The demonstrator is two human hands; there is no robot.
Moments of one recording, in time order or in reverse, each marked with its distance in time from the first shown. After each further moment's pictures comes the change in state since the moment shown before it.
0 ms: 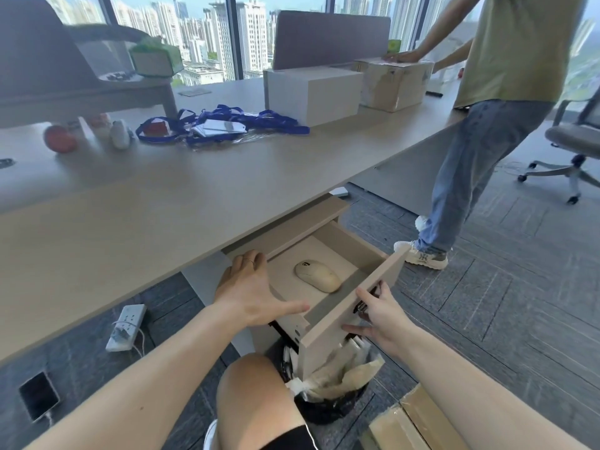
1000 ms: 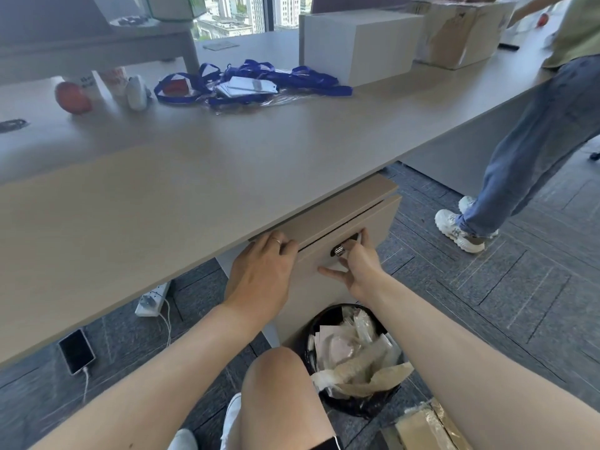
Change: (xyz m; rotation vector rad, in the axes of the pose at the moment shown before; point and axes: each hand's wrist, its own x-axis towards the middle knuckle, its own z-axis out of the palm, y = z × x) left_hand 0.031 -0.033 0.020 0.137 0.342 0.174; right_hand 0.091 -0.019 0.123 0.120 -0.019 0.052
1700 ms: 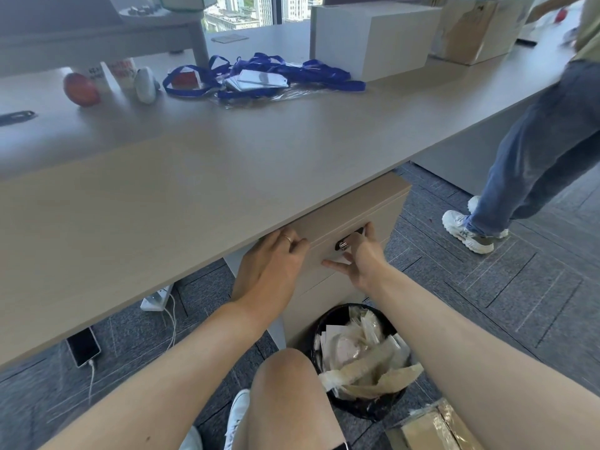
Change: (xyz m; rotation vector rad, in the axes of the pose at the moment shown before) left_hand 0.001 -0.005 -0.004 -0.115 0.029 -0.016; right_hand 0.012 -0.001 0.017 -0.025 -0.011 -0.034
